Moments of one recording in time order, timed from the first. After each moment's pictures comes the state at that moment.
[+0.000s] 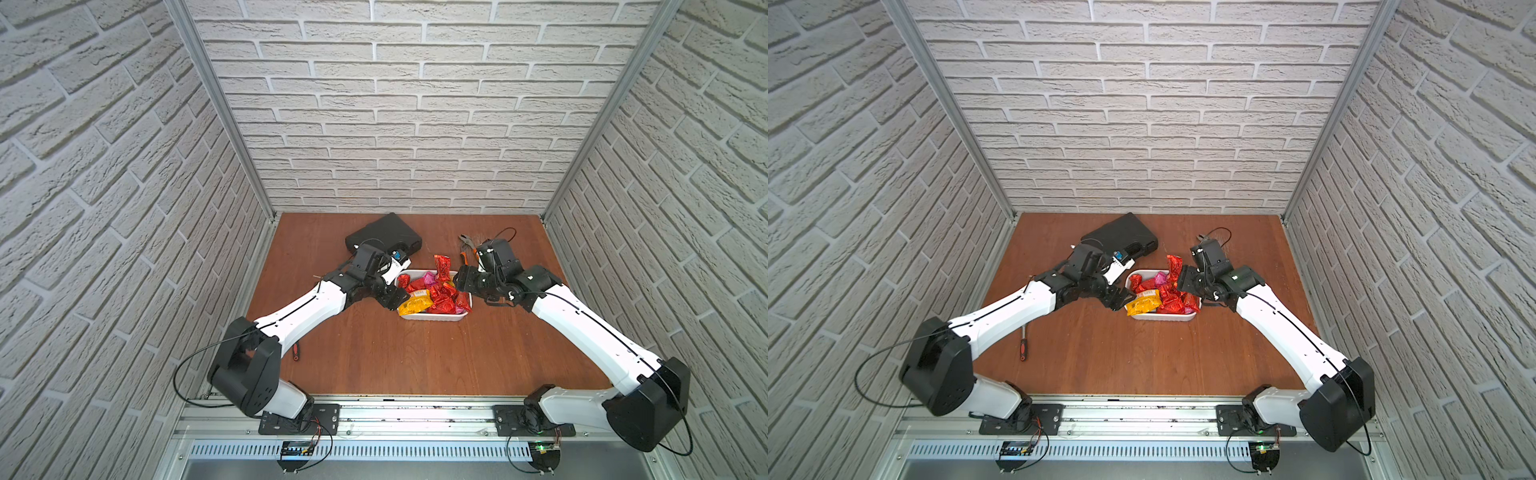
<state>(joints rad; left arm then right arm) -0.60 1.51 1.07 -0.42 0.32 0.18 0.45 1.29 1.17 -0.84 0.06 0.72</state>
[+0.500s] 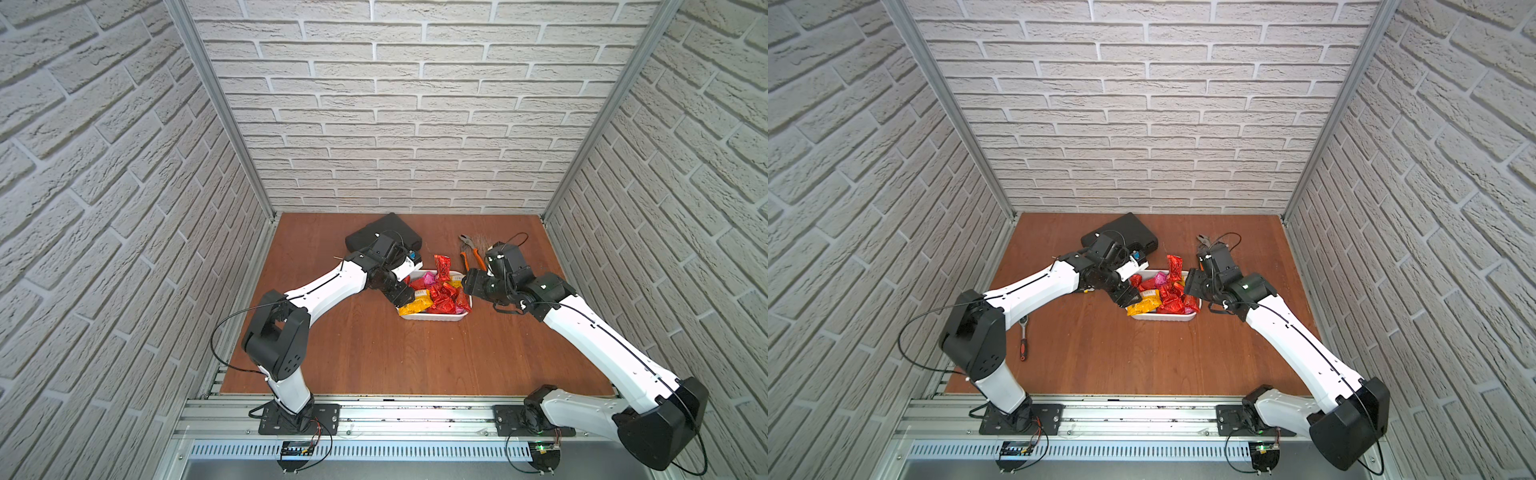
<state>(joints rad) -0.62 1.72 1.31 -0.66 0.33 0.28 0.45 1.19 1.12 -0.86 0.12 0.72</state>
